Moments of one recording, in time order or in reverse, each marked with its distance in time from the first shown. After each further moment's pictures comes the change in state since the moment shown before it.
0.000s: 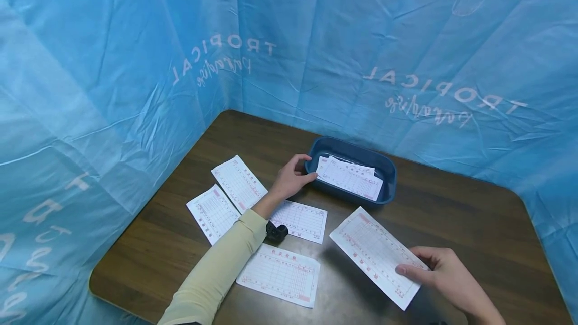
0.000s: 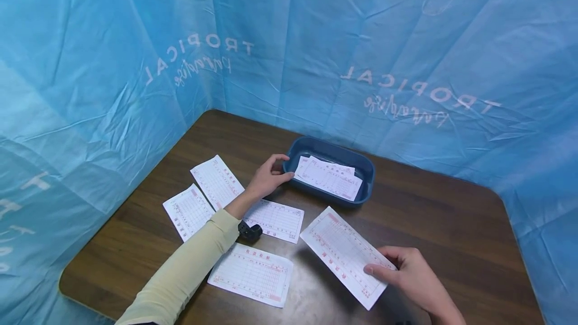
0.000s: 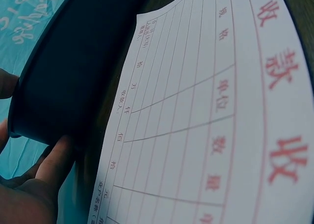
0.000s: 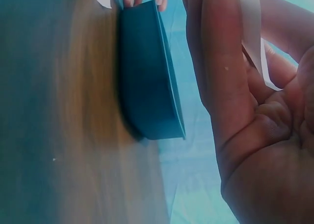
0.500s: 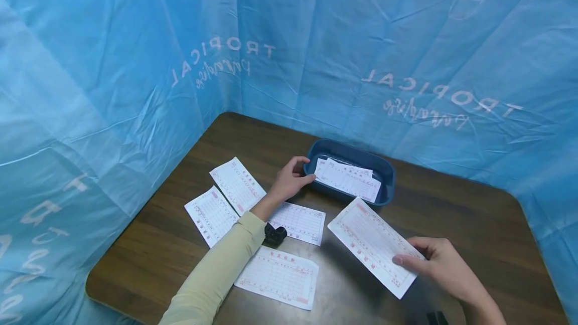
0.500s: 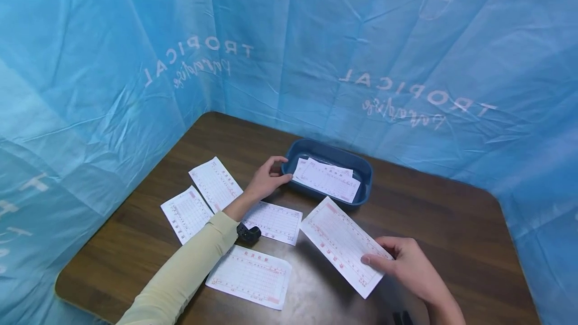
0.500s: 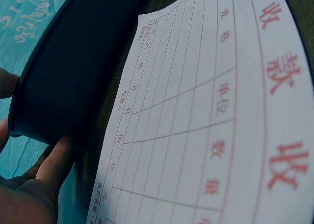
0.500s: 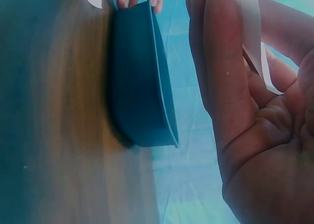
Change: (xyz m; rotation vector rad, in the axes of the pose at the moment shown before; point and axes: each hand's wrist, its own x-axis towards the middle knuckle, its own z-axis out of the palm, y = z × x) left_hand 0.001 -0.001 0.001 -0.003 0.010 0.008; right_hand 0.009 -0.010 -0.012 0.034 0.018 -0.127
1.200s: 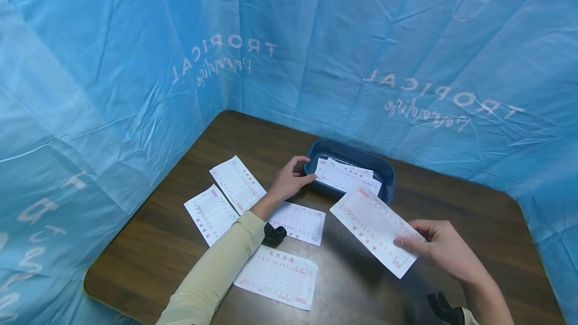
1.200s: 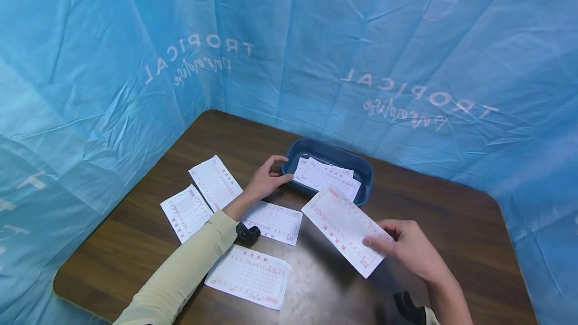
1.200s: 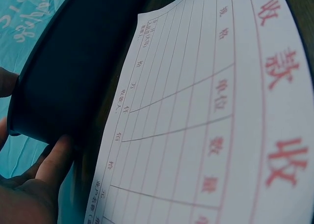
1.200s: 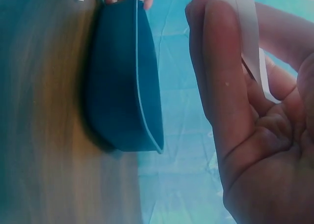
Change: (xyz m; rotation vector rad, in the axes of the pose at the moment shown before) left_hand 0.000 -0.001 -0.002 -0.010 -0.007 0.001; right_hand 0.022 -0.014 -0.019 -0.010 0.026 -0.006
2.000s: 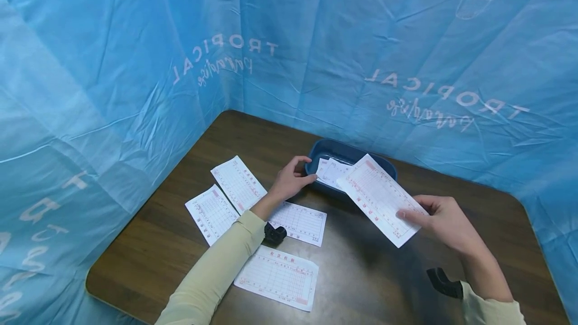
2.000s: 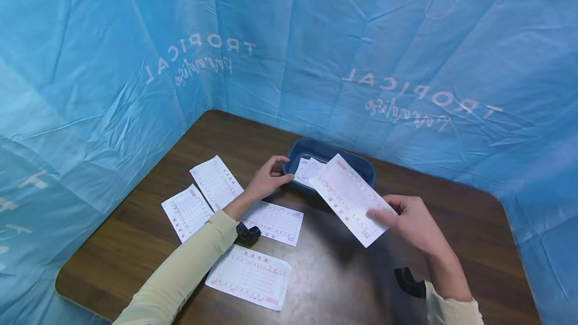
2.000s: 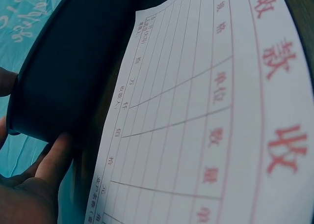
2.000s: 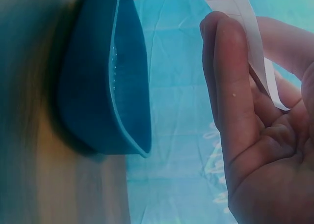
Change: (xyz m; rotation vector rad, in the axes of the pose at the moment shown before) left_hand 0.000 0.001 -0.001 -0.008 -0.020 -0.015; right_hand 0.034 -0.007 -0.021 -0.014 0.092 -0.040
